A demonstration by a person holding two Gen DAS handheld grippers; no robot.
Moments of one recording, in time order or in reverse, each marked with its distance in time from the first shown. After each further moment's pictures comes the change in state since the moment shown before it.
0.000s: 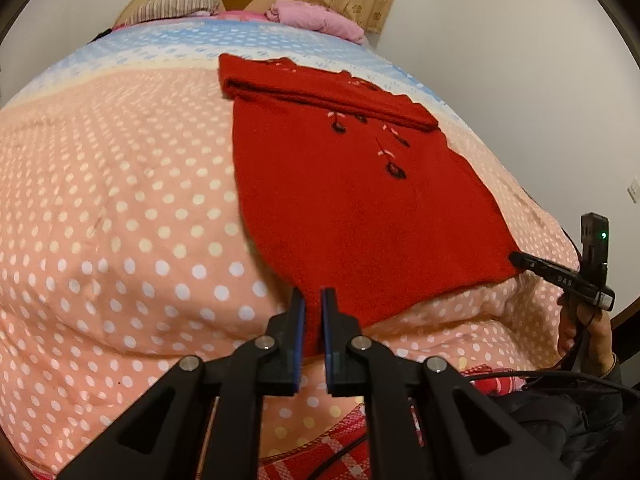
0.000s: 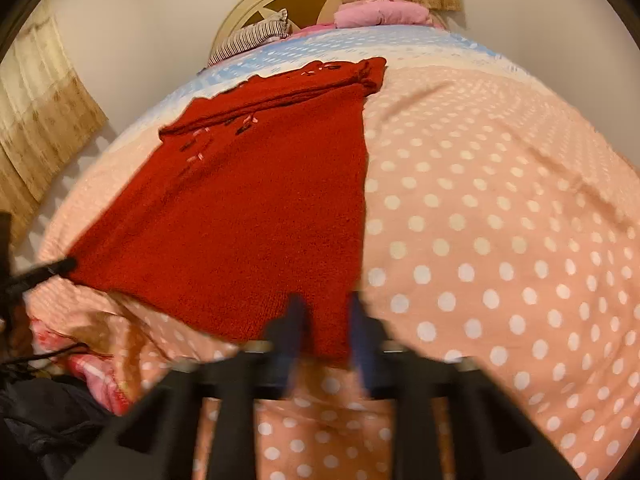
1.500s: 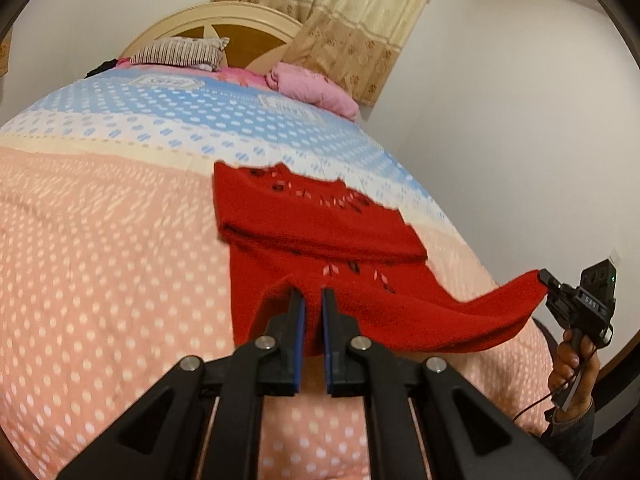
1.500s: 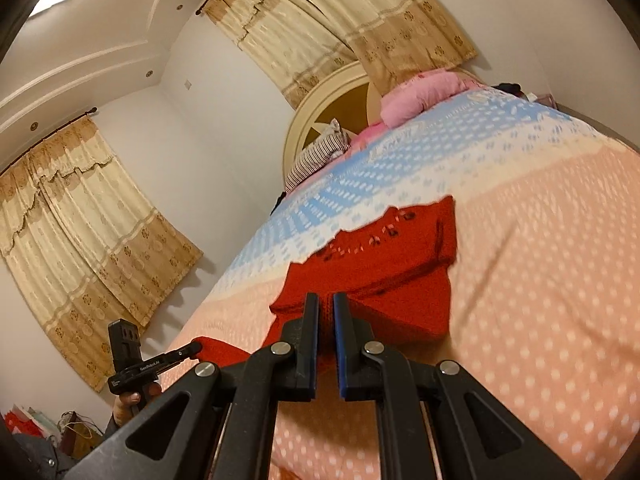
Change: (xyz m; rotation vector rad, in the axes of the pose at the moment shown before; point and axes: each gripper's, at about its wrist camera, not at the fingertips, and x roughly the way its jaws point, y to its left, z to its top) left arm -0.025 0.025 0.124 -0.074 -0.239 -0.109; right arm -0.083 -0.014 0.123 0.183 -0.385 0.380
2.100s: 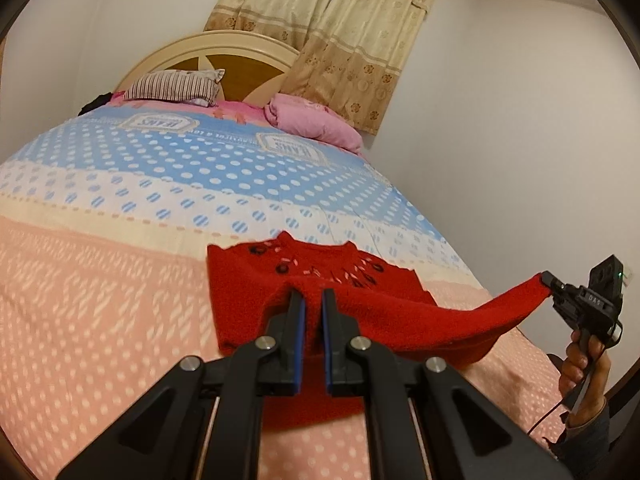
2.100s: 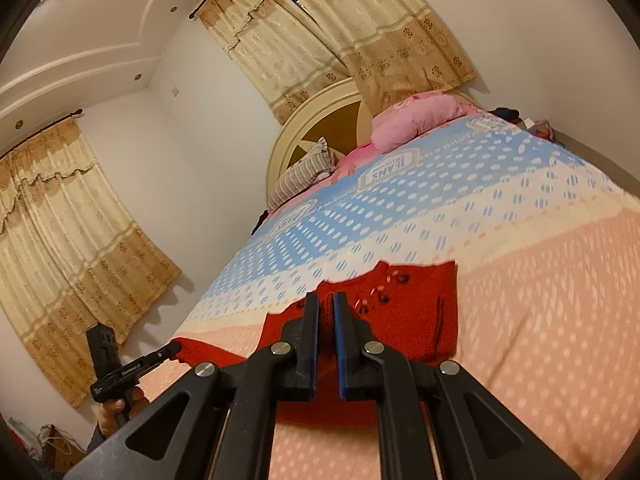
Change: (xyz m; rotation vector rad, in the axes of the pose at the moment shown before) left arm 0.048 0.004 0.090 0.048 -0.088 0.030; right arm 0.070 -0.004 0.094 -0.035 -0.045 -0.076
